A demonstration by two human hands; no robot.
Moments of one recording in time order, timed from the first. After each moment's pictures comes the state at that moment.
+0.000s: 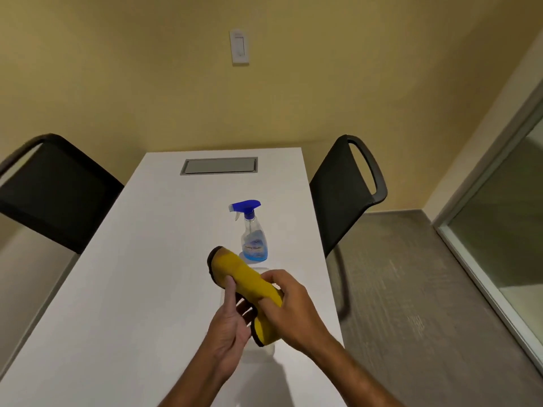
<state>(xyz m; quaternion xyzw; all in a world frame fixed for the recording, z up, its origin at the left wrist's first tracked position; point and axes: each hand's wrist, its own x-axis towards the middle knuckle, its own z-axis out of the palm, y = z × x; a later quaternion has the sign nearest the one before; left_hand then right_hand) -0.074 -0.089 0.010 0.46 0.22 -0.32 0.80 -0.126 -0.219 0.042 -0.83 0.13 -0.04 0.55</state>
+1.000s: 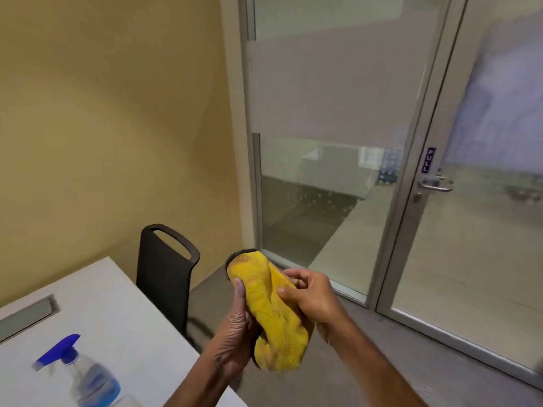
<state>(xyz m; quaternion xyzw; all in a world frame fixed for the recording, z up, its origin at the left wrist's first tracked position) -0.204 -0.249 0.140 0.41 -0.27 -0.67 0.56 -0.361 -0.306 0.194 -0.56 0.46 -0.37 0.58</state>
